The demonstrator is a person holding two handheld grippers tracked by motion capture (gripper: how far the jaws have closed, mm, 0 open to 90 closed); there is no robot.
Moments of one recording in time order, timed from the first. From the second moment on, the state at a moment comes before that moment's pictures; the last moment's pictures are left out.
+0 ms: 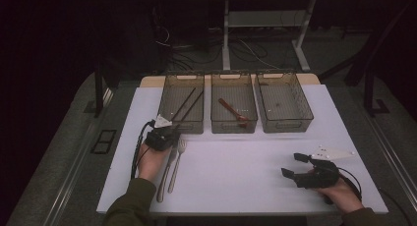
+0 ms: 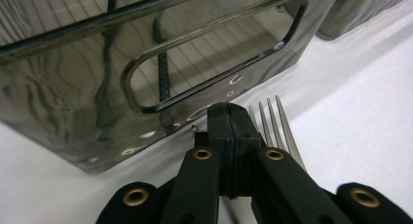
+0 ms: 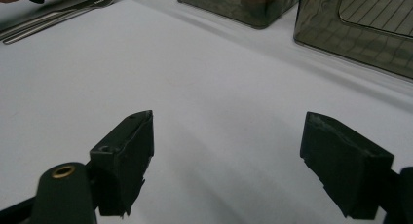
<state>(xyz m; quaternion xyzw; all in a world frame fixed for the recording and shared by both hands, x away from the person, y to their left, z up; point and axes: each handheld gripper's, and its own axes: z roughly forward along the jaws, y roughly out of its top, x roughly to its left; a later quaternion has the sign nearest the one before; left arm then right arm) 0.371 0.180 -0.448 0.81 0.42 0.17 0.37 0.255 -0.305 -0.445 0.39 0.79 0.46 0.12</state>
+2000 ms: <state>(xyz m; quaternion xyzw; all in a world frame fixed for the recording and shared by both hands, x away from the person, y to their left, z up) 0.290 0.133 -0.438 0.88 0.28 0.06 0.39 0.255 -0.306 -0.445 0.39 0.79 0.46 0.12</state>
